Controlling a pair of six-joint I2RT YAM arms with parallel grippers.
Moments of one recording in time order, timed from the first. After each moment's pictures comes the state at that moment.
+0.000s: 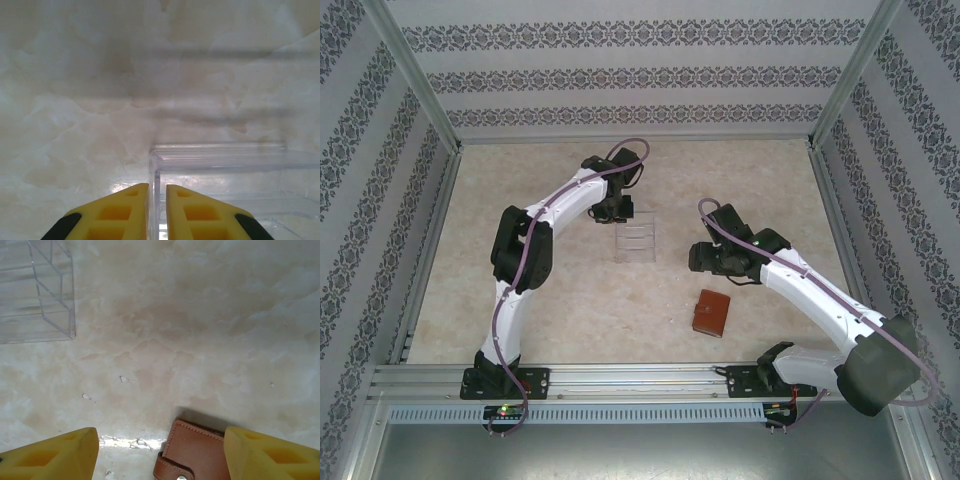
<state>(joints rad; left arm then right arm) -0.50 2.20 1.93 -1.09 -0.05 -0.58 0.54 1.21 0.94 -0.86 0.07 0.61</state>
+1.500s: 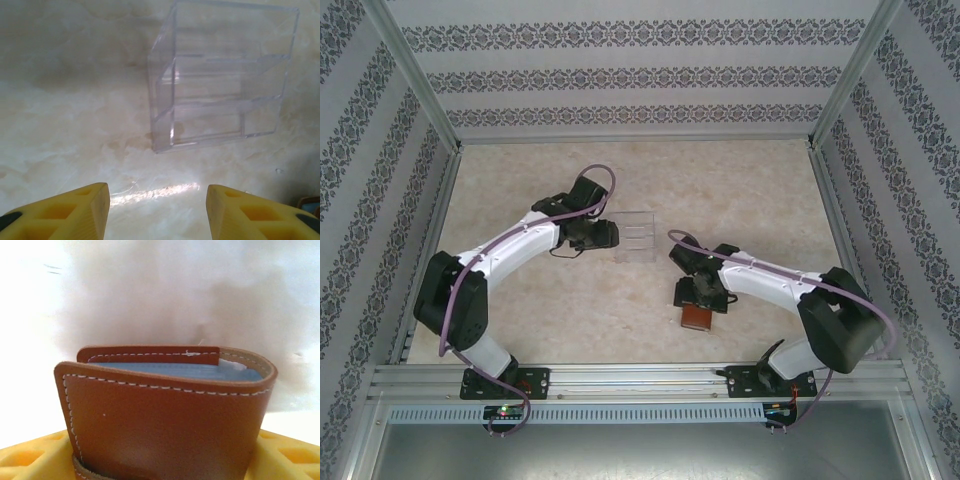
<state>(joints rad) -0.50 1.61 1.20 -0.71 0.09 -0.58 0.72 1.48 0.82 -0.83 0.00 0.89</state>
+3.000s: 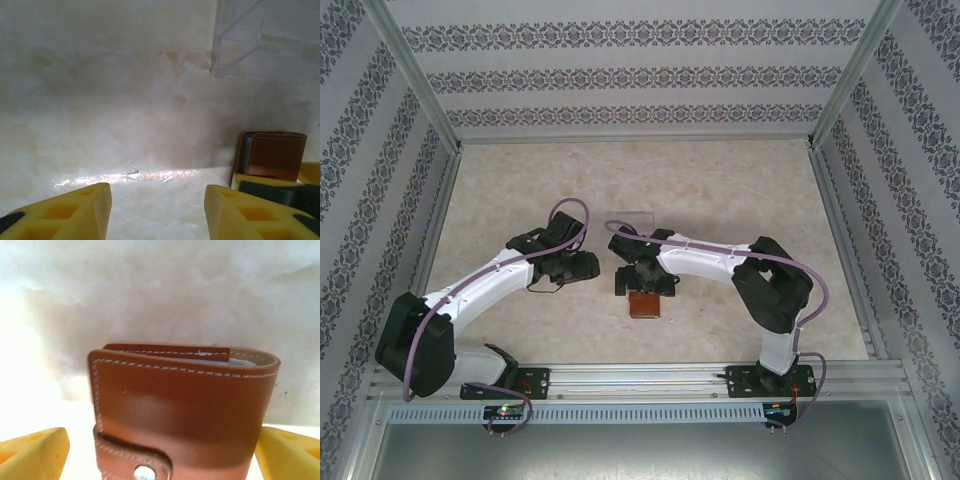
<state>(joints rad) -0.51 1.34 0.87 -0.67 0.11 -0.71 0.90 1.85 1.24 -0.80 -0.04 0.92</state>
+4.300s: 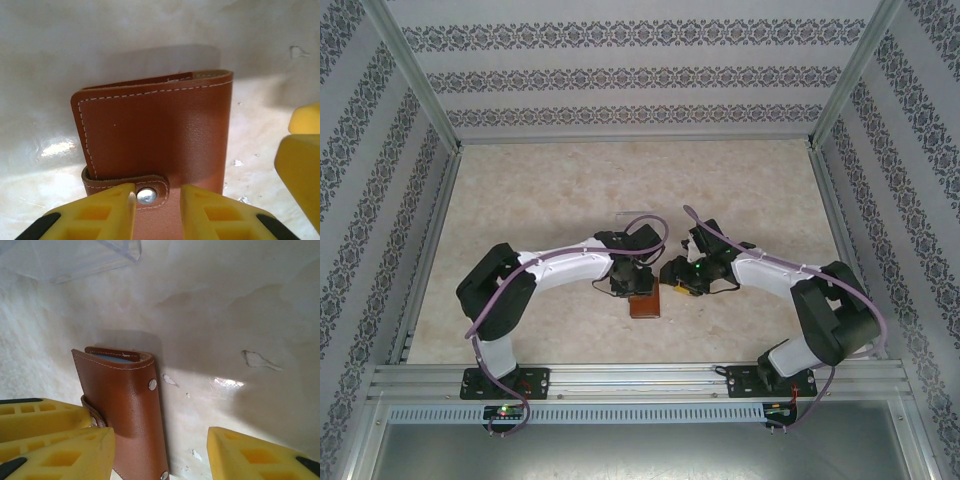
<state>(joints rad) -0.85 1.82 1.22 -0.72 0.15 -0.87 0.49 1.51 0.71 -0.33 -0.53 0.76</state>
